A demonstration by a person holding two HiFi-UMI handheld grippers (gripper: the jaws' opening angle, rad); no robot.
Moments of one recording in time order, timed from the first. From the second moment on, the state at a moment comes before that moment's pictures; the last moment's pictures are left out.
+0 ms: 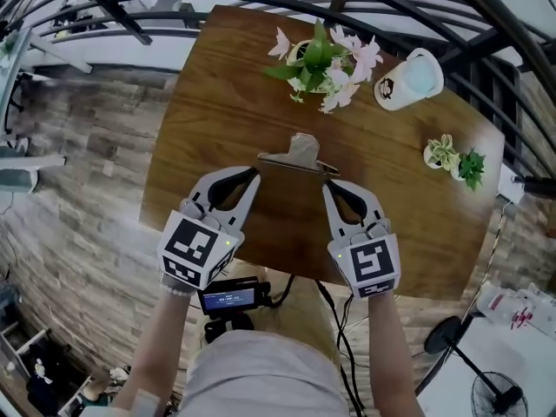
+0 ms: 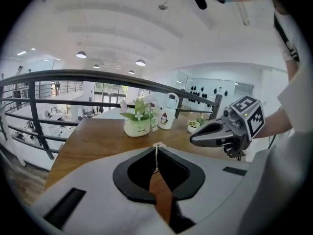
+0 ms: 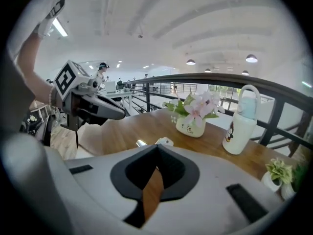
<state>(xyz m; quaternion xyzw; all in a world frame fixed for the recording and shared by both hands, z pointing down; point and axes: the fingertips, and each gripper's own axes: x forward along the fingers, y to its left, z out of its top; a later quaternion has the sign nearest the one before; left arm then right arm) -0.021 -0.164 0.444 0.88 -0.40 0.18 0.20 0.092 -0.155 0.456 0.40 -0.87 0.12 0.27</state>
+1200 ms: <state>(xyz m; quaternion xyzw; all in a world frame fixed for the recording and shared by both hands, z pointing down) -0.035 -0.041 0.294 0.92 -0.37 0.12 0.05 0.093 -0.018 0.318 0.53 -0.83 0.06 0.17</state>
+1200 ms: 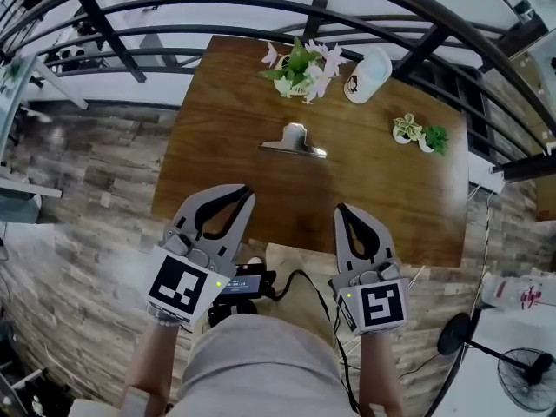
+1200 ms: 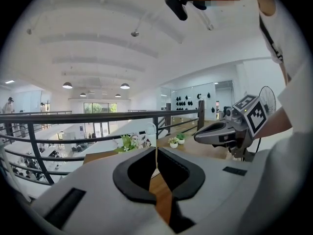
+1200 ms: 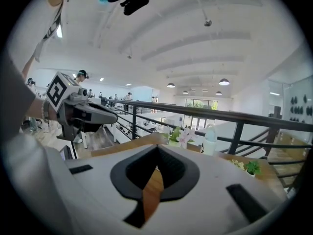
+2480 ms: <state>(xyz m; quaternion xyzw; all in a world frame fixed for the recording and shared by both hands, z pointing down) -0.051 -0.020 0.278 0.92 -0.36 0.12 0.04 0.088 0.008 0.297 0.56 -0.81 0.04 0.17</state>
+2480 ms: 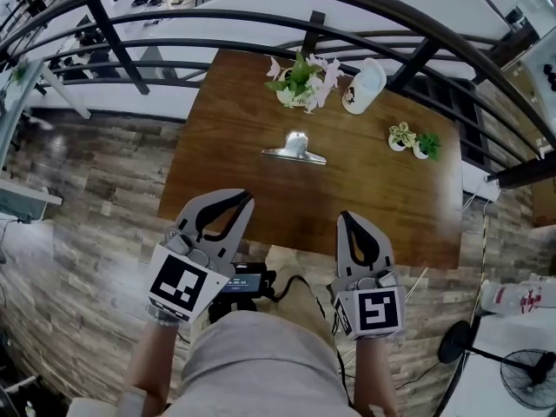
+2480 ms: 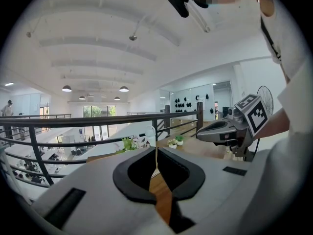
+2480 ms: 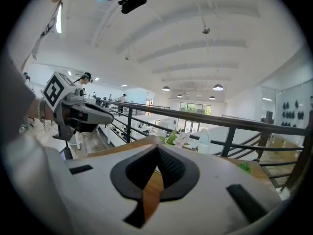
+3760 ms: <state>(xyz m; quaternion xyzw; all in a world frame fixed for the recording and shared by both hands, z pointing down) -0.052 -0.018 0.285 0.92 -0.37 0.12 0.04 0.088 0.009 0.300 0.57 -0.81 0.05 0.16</state>
